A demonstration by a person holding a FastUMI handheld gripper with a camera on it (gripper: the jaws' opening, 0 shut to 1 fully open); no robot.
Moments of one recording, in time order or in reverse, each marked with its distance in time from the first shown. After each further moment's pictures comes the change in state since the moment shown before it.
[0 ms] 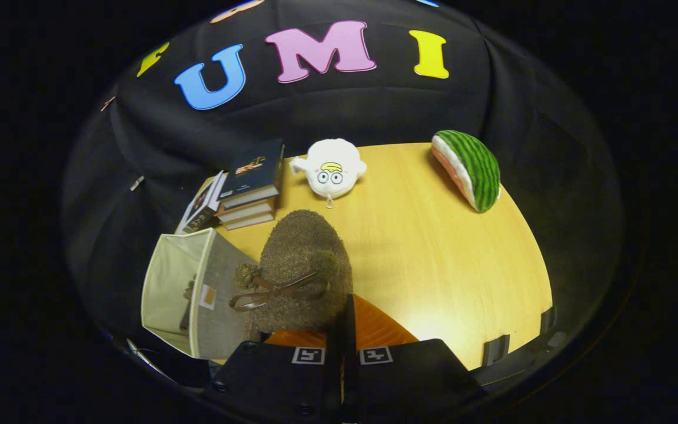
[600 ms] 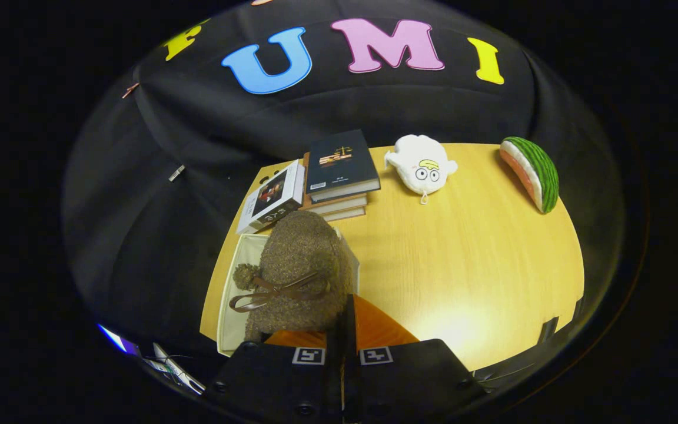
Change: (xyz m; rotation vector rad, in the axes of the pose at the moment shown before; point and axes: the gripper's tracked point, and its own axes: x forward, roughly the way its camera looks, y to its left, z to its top) arm 0.014 0.181 -0.015 -0.028 0.073 0.108
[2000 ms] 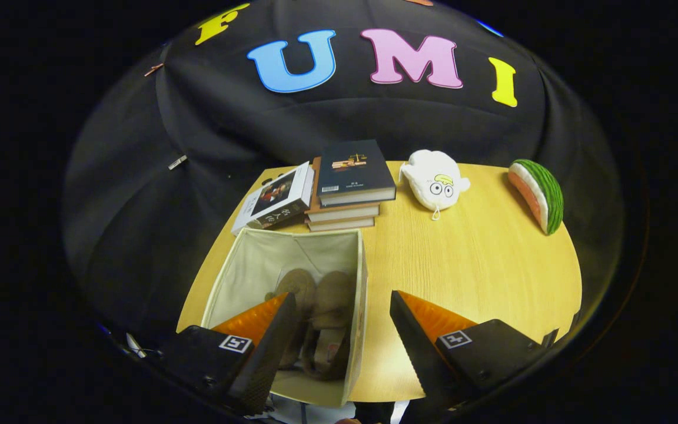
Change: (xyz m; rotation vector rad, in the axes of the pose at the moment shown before) arm 0.016 -0.005 0.009 -0.116 -0.168 -0.034
